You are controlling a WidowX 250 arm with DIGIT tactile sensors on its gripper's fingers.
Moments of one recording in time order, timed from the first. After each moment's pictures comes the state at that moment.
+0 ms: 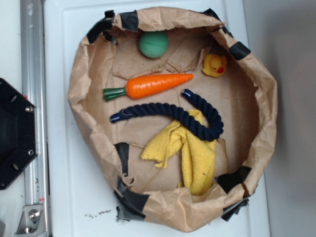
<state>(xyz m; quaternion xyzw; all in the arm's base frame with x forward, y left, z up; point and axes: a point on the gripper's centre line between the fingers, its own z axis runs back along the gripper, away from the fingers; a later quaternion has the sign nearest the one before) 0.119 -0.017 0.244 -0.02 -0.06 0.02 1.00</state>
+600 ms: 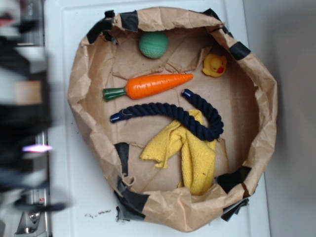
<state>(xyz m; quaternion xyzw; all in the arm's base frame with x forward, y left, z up) 0.167 -0.011 0.201 -0.02 -0.05 -0.07 1.00</state>
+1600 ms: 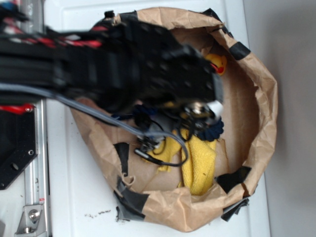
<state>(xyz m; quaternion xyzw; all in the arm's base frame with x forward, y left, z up) 0.267 0.000 0.030 -0.01 0.04 -0.31 0.95</state>
